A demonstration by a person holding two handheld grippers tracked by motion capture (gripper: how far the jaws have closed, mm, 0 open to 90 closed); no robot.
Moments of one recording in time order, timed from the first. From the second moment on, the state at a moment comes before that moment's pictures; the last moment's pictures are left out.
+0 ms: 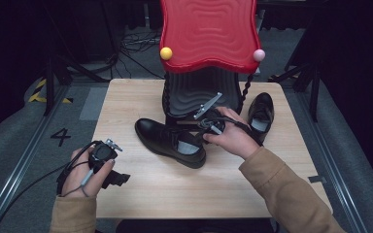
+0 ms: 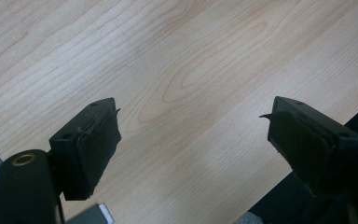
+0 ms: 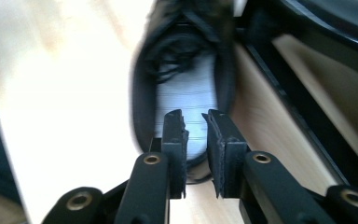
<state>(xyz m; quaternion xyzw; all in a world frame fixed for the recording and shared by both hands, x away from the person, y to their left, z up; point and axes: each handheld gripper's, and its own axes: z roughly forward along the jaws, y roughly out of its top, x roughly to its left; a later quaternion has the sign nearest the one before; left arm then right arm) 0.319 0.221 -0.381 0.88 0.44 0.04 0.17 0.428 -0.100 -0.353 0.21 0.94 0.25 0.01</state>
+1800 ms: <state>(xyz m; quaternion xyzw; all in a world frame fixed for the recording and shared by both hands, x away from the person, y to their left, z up) 0.328 0.217 -0.380 0.88 0.43 0.04 0.17 0.372 -0.071 -0.363 0.15 0.97 0.18 -0.01</state>
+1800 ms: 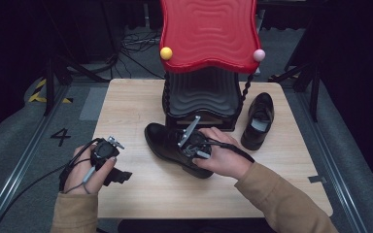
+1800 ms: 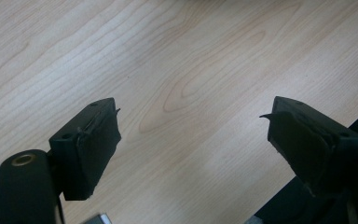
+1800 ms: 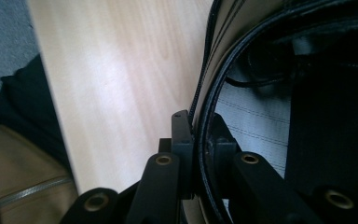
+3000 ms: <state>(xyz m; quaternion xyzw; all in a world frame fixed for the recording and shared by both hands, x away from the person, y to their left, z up) 0.354 0.191 -0.382 0.90 0.40 0.02 0.17 0.306 -0.179 -0.400 0.29 0.93 0.20 0.07</state>
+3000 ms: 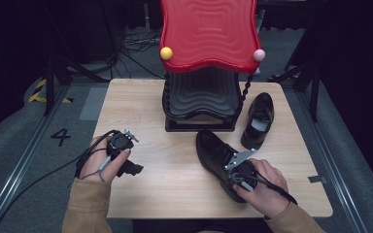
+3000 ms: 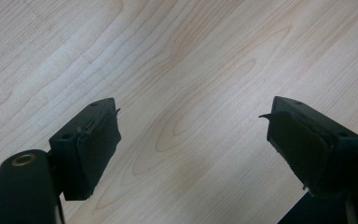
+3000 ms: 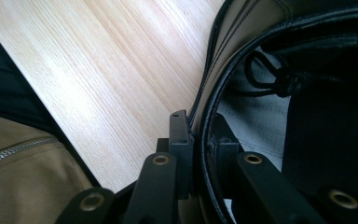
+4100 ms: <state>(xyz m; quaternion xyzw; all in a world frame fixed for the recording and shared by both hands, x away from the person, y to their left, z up) 0.359 0.188 -0.386 0.90 0.41 0.02 0.16 0.305 -0.207 -0.367 0.34 0.90 0.28 0.05</state>
